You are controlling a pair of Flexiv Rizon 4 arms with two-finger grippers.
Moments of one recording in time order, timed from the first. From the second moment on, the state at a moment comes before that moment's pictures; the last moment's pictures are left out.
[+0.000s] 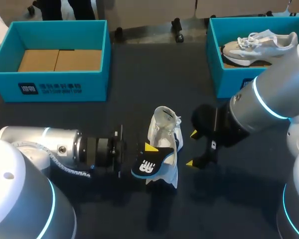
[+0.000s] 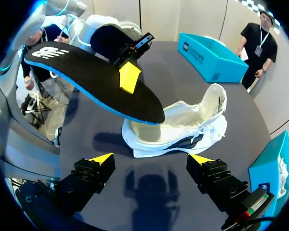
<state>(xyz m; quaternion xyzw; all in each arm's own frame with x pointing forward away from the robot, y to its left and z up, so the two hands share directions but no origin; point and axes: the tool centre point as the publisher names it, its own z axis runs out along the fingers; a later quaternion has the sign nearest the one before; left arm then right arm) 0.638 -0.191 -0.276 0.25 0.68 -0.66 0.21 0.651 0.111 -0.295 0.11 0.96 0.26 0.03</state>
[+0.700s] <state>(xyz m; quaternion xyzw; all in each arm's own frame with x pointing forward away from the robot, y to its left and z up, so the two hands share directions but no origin) 0.637 -0.203 -0.287 0.25 0.68 -0.66 0.21 0.651 0.111 -0.295 0.11 0.96 0.26 0.03</state>
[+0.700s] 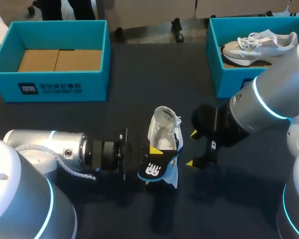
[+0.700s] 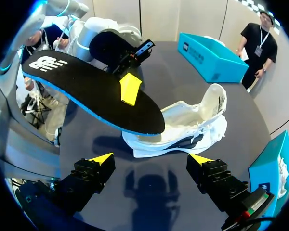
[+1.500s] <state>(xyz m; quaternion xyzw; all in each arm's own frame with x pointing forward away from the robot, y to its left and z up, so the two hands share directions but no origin) 0.647 -0.214 -0.301 0.25 0.68 -0.65 0.21 0.651 0.111 -0.295 0.11 0.96 0.26 0.03</state>
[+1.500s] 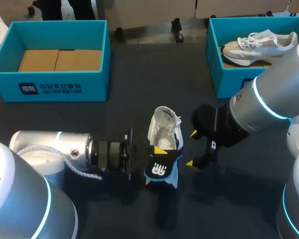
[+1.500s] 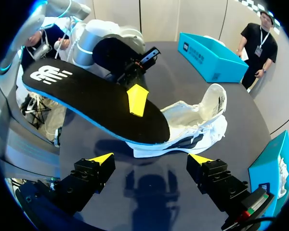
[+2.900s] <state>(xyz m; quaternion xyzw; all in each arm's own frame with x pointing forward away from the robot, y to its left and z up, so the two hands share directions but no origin) 0.682 -0.207 -0.331 0.25 0.71 -0.61 0.23 0.651 0.111 -0.295 0.11 0.96 0.26 0.03</state>
